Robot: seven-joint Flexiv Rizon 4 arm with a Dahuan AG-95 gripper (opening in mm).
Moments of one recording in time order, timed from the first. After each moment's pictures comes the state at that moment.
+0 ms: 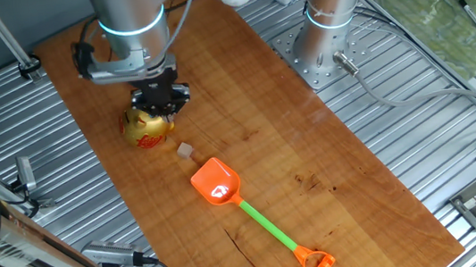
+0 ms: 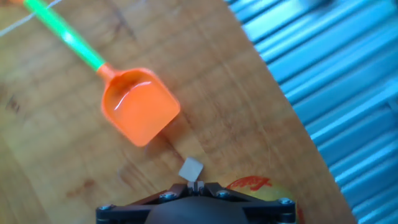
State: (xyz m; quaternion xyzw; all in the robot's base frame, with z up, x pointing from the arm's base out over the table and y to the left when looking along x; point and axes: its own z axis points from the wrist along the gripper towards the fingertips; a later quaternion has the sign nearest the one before) arm 0.533 0.074 0.214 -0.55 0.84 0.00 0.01
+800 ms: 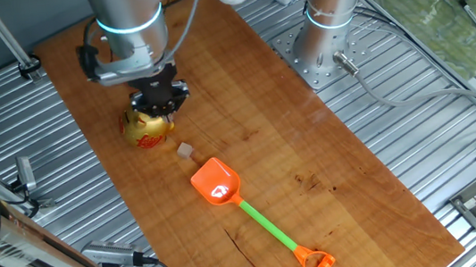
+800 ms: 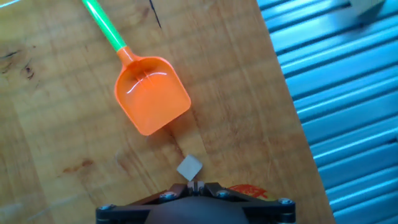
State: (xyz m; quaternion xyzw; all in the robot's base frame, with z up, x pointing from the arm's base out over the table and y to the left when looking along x) arm 0.532 0.073 0.213 -0.62 0.78 0.01 0.03
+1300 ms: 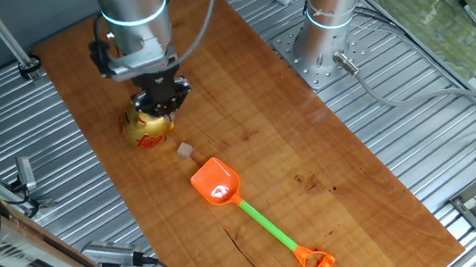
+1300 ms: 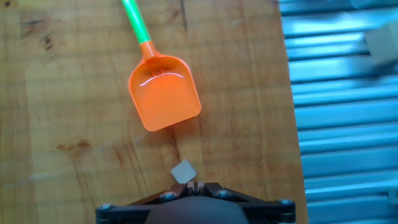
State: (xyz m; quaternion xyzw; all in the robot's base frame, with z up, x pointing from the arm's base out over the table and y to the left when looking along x) arm 0.534 0.080 0.213 -0.69 0.72 0.00 0.03
